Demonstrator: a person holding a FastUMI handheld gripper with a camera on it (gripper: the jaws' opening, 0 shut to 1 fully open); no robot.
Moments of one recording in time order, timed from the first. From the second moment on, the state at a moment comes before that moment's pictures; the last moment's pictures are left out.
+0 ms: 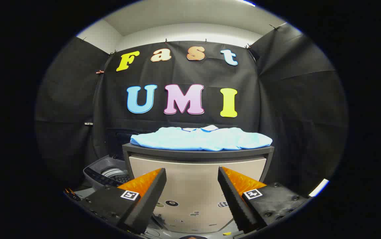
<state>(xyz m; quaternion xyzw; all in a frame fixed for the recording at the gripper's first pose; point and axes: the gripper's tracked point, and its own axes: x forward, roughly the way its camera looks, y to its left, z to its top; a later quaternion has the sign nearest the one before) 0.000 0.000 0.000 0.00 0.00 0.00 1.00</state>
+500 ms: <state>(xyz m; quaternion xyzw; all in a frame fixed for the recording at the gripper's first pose) -0.001 -0.001 0.000 0.00 0.00 0.00 1.00</state>
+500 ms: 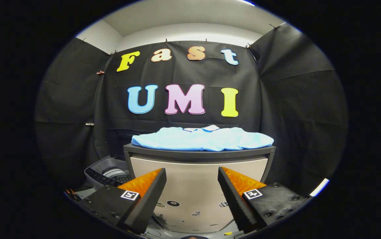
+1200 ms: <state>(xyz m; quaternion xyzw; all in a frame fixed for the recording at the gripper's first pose) 0.003 -0.003 -0.007 0.01 0.01 0.01 1.00</state>
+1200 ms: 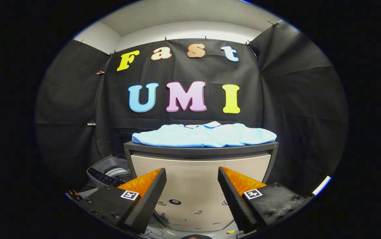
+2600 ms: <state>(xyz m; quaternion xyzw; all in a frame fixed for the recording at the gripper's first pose) 0.141 -0.036 0.117 0.01 0.04 0.03 1.00</state>
